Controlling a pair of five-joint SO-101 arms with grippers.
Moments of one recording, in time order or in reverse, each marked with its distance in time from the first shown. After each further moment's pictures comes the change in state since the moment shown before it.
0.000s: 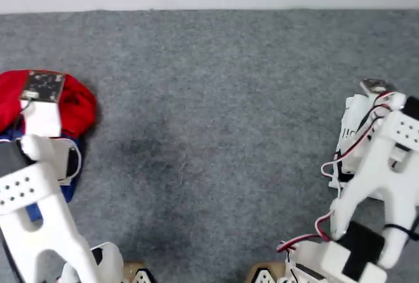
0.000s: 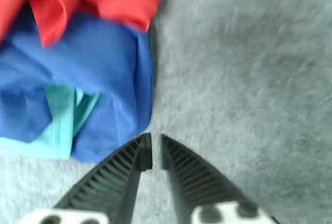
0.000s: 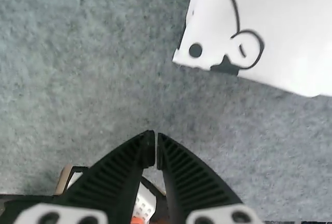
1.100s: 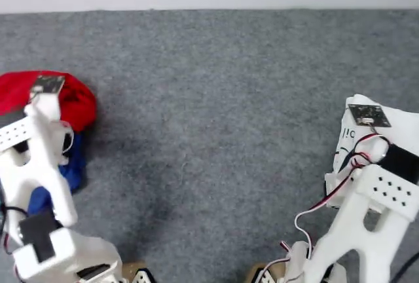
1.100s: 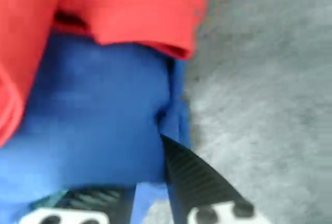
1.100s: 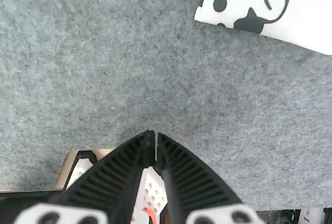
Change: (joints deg) left arm -1.1 32.7 -5.4 -19.3 -3.3; right arm 0.0 -28.3 22.2 0.0 0.0
